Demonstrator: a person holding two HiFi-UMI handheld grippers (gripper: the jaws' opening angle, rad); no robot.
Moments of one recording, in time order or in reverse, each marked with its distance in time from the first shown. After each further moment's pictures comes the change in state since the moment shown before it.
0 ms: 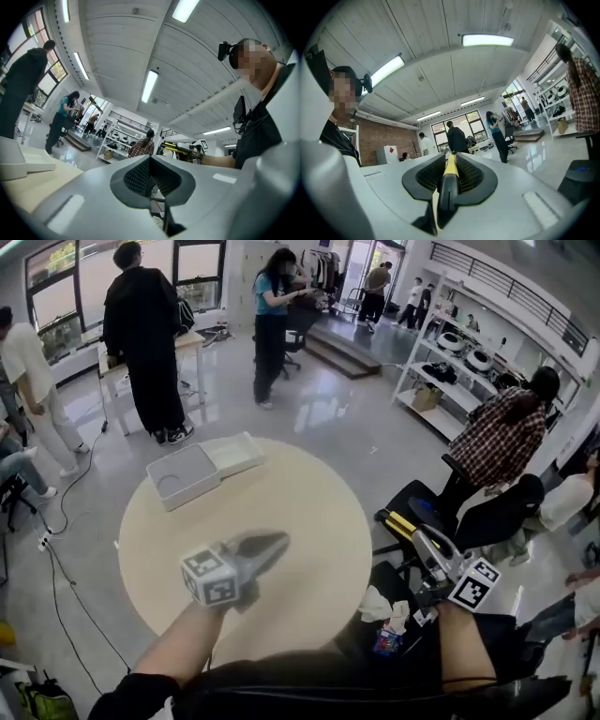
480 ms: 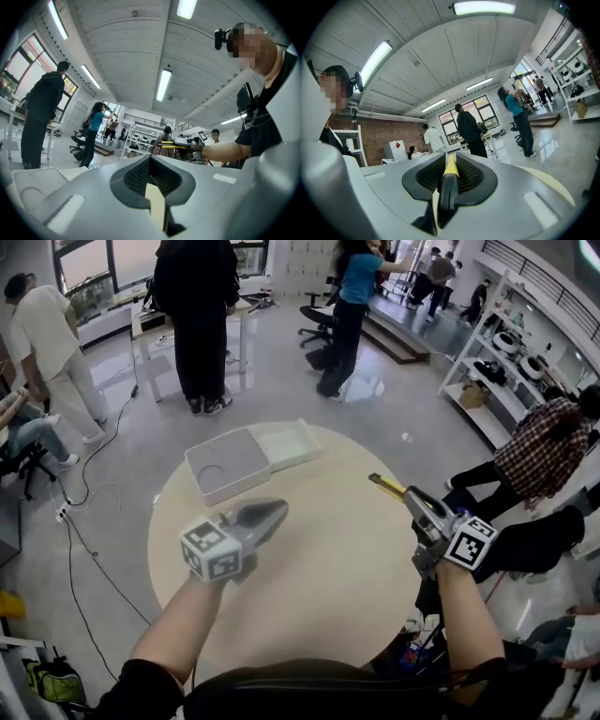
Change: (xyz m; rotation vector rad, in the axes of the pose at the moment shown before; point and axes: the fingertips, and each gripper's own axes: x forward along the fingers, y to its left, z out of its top) left arm -0.072 0.213 0.041 0.096 0.029 0.212; right arm 0.275 -0.043 -0.057 0.054 0.150 0.140
